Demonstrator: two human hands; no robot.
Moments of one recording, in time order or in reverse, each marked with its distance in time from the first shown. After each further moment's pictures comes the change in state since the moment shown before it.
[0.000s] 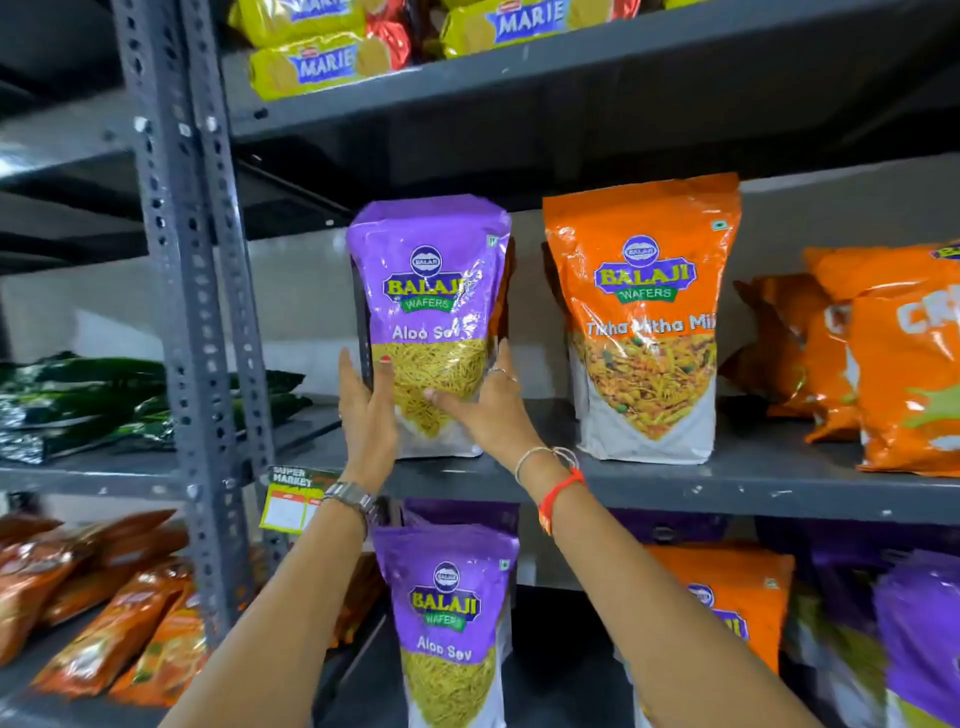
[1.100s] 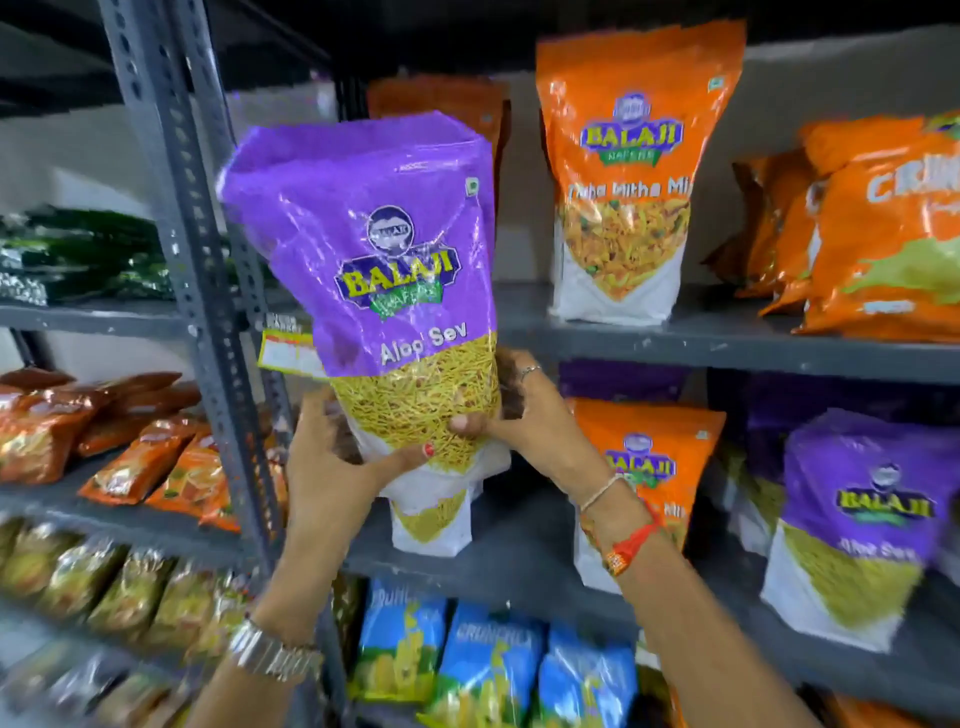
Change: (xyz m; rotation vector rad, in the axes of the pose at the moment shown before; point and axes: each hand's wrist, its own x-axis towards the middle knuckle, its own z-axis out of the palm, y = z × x) left_hand -0.224 0.025 -0.065 -0.046 -0.070 -0.082; right_hand -0.166 0.013 -0.074 0.290 -0.331 0.207
